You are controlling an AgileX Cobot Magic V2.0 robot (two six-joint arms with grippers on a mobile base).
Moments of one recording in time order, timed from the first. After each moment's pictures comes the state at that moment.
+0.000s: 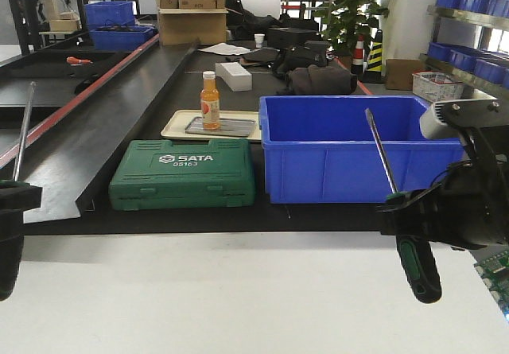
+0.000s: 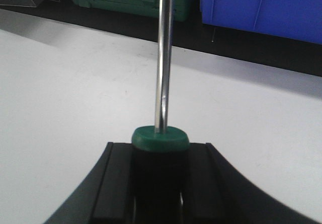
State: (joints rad) left arm -0.06 1.08 -1.08 -0.57 0.57 0.54; right arm 0.21 1.27 -1.22 0.29 0.65 -0.24
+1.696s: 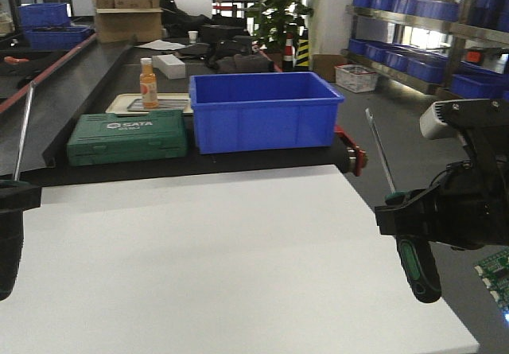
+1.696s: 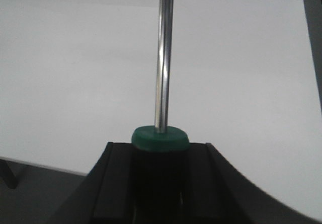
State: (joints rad) left arm -0.06 1.08 -1.08 -0.57 0.57 0.54; right arm 0.21 1.27 -1.22 0.29 0.65 -0.24
